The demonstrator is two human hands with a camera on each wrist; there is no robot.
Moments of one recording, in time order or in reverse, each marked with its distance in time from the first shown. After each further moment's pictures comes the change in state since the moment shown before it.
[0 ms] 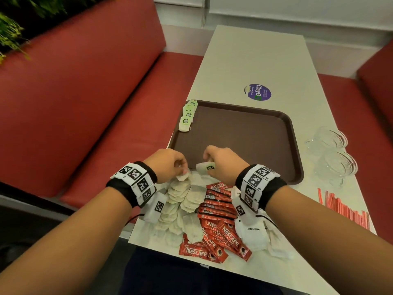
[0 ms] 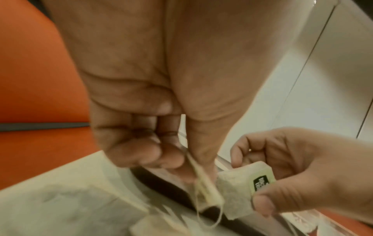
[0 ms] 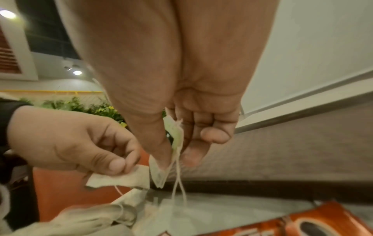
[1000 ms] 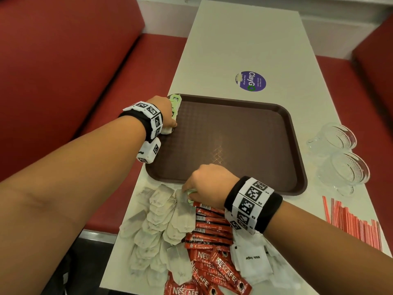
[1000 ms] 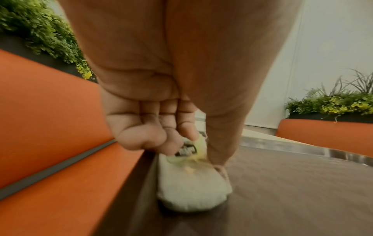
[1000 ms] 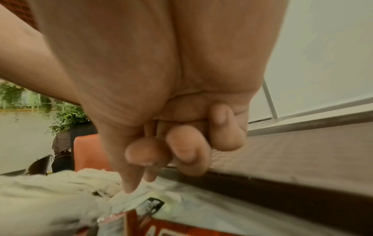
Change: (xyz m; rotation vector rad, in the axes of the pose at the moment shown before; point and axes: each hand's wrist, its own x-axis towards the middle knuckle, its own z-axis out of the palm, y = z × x) left_hand 0.203 -0.006 -0.063 0.469 0.067 -0.199; right_hand 0.027 0.006 0.011 -0.296 -0.247 -0.232
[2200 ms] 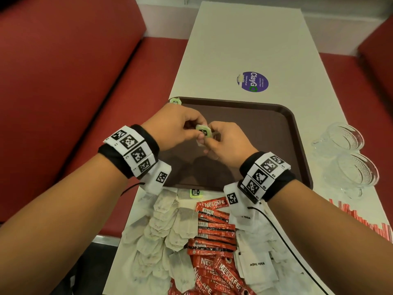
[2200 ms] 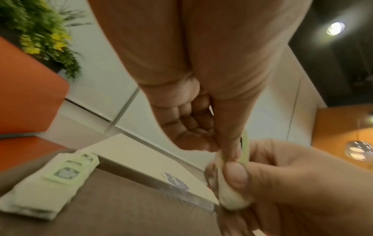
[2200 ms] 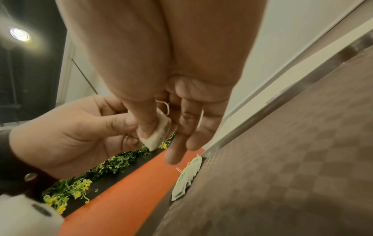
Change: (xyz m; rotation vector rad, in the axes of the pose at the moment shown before) left_hand -0.101 0.029 -0.024 -0.598 0.219 0.581; right_hand 0.014 0.059 -0.036 0.829 0.618 0.194
